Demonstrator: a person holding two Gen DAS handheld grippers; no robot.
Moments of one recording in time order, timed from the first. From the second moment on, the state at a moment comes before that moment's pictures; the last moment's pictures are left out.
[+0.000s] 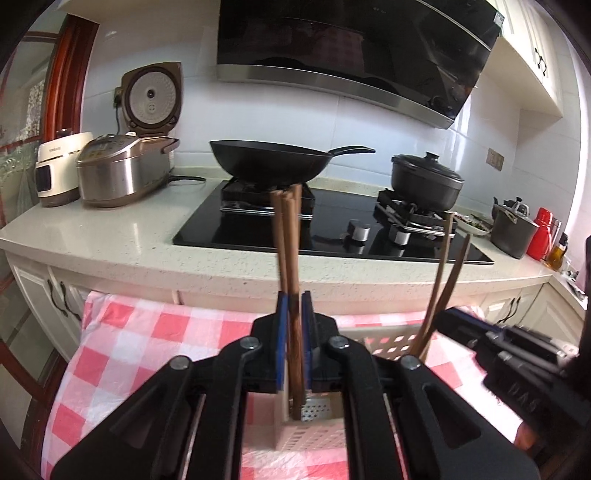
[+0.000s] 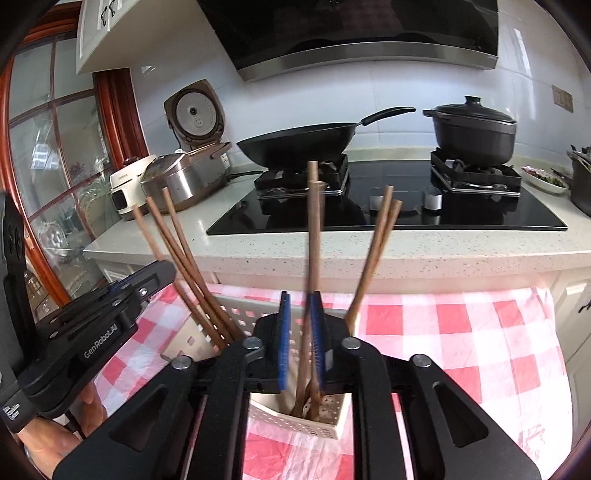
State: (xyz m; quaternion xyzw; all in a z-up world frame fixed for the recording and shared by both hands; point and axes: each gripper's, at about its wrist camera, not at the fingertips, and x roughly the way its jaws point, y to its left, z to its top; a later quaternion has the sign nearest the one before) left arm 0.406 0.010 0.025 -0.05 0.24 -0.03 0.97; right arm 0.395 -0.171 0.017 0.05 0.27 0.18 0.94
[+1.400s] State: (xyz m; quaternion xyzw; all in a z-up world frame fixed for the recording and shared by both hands) left arm 0.159 0.032 -0.055 -0.04 0.23 0.05 0.97; right arm 0.186 -0.177 -0.106 0.01 0.36 0.24 0.90
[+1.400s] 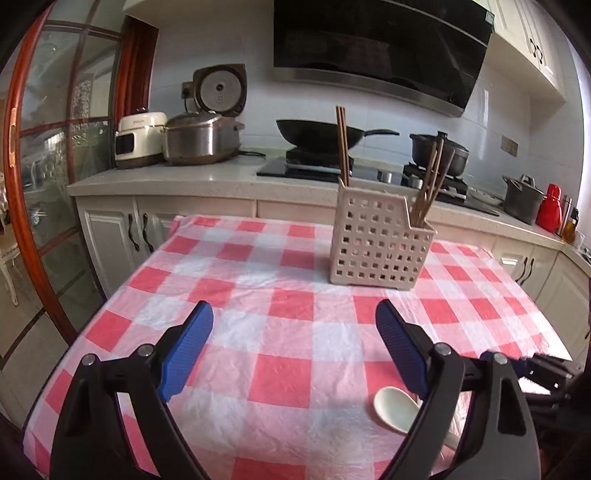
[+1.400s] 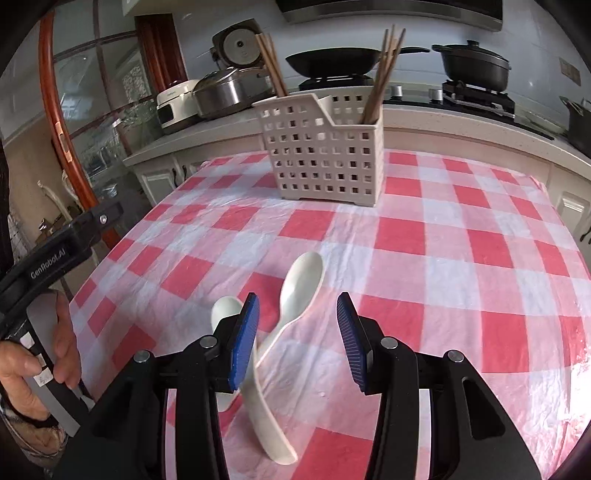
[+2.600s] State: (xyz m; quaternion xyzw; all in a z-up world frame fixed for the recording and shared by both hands) left arm 0.167 0.063 -0.082 -0.08 0.27 0.04 0.96; right arm 0.192 -0.133 -0.114 -0.05 0.37 0.22 0.90
